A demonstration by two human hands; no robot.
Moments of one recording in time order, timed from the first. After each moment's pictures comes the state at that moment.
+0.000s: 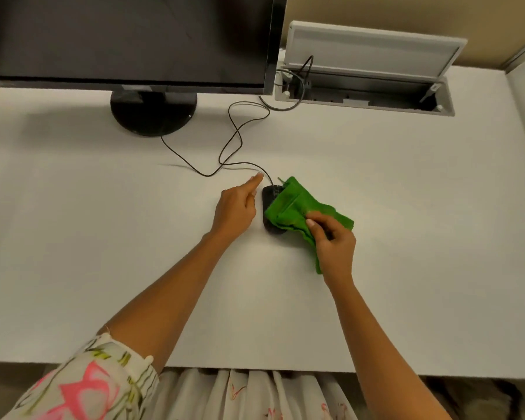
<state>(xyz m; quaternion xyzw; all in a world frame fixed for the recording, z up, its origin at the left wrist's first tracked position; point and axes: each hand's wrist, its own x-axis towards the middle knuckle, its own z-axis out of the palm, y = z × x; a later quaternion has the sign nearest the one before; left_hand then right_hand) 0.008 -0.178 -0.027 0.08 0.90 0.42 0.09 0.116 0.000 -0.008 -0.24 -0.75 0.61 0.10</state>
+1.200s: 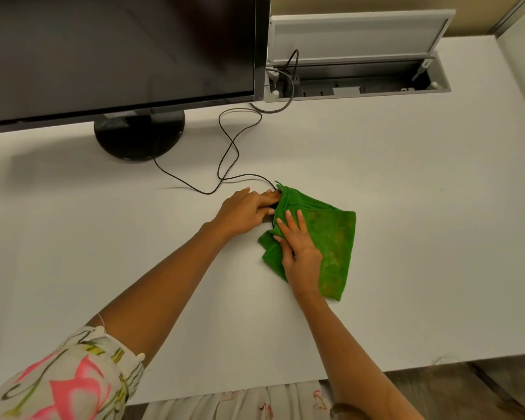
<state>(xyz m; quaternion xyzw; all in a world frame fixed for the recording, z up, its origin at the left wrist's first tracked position) -0.048 -0.186 -0.026 0.30 0.89 0.23 0.26 0.099 -0.078 -0.060 -0.13 -0.90 0.37 0.17</state>
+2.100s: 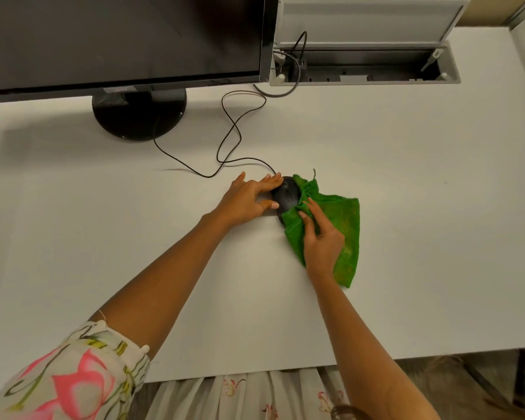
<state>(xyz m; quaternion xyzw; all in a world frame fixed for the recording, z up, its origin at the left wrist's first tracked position) -0.040 -0.189 -0.043 0.28 0.86 0.33 0.28 0.102 -0.050 -0.054 -0.30 -0.80 0.47 0.22</state>
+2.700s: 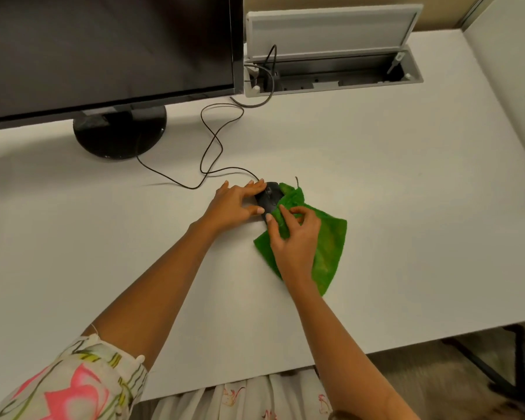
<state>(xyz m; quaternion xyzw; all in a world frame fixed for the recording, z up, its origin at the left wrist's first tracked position) -0.038 -0.188 -0.033 0.27 0.87 0.33 0.25 0.101 -0.081 -0.028 -0.28 -0.87 0.37 0.18</state>
